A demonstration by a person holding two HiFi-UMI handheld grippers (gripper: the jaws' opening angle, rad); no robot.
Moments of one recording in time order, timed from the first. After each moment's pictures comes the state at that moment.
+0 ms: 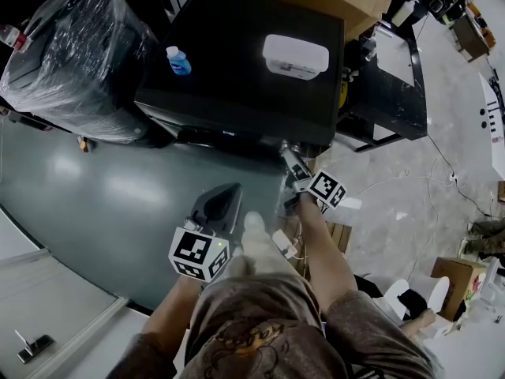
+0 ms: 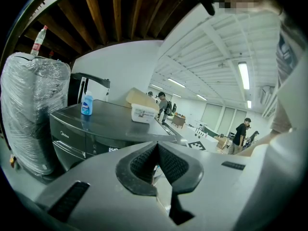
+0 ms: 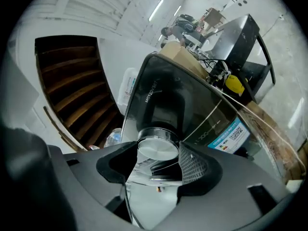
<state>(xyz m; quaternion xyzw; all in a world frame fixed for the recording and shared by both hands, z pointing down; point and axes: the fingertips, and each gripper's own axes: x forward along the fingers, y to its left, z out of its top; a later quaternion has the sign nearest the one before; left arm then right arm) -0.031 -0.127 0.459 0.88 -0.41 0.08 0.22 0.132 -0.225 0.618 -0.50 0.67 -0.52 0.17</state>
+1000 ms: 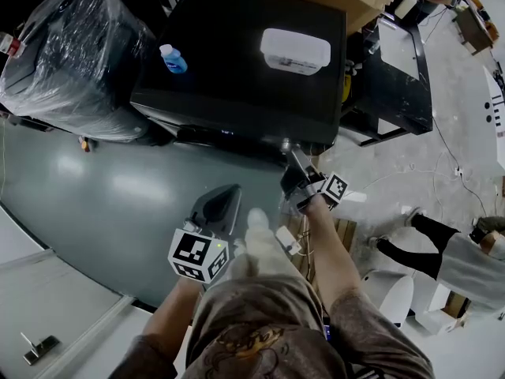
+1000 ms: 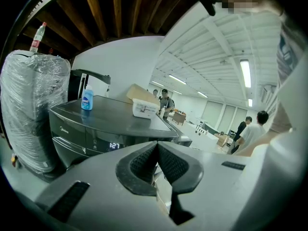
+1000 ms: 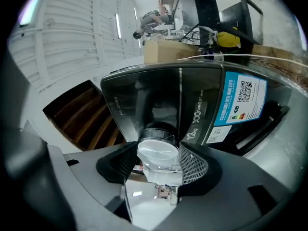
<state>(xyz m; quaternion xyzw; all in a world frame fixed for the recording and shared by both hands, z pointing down) -0.029 -0.131 0.476 0.88 -0.41 0.09 0.23 0.136 -0.224 0.632 -0.33 0.62 -0.61 0.36</state>
